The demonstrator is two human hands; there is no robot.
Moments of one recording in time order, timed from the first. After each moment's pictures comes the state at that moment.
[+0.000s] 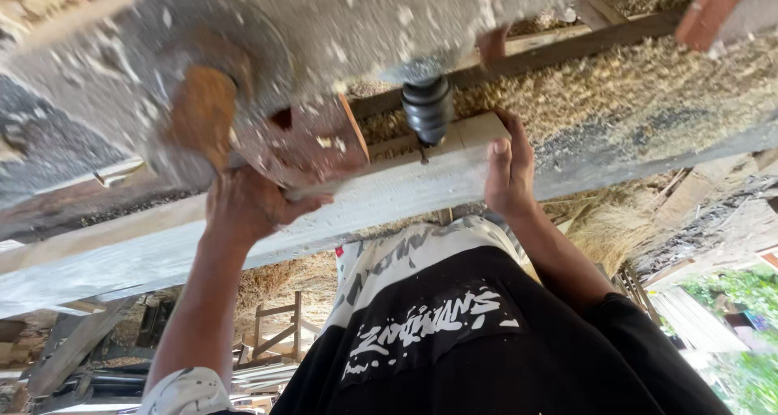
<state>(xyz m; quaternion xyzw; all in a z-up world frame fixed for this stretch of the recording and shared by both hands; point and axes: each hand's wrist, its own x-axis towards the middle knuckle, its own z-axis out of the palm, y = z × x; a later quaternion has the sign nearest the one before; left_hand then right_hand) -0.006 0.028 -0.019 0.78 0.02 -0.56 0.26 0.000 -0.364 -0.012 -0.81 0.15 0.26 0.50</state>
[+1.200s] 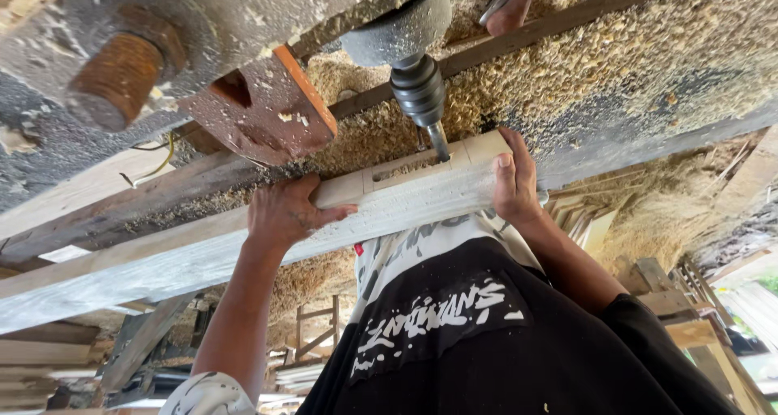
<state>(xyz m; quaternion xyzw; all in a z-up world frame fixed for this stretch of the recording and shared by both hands) -0.016 -0.002 -0.013 0.75 -0.03 -0.65 0.11 -0.061 -0.385 -0.014 -0.81 0.18 0.27 0.50</state>
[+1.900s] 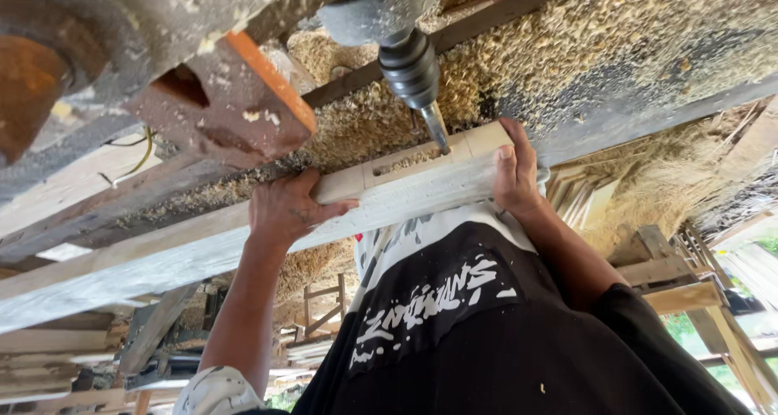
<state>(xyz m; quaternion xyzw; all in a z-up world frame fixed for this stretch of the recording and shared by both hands) -0.028 -0.010 -0.007 0.69 -0.05 -0.71 0.08 -0.093 -0.392 -0.011 -0.81 0.18 0.25 0.50</state>
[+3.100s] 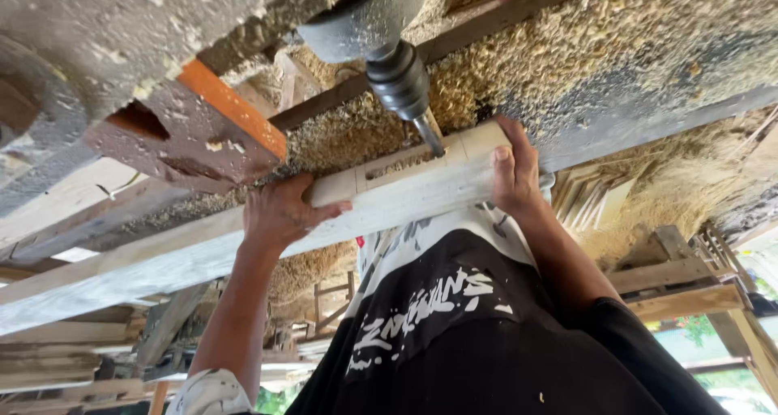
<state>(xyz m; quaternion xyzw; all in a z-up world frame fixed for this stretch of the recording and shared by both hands) -0.019 -0.010 -0.014 0.69 0.03 -0.72 0.11 -0.079 -0.389 -0.013 -0.80 0.21 0.28 0.49</state>
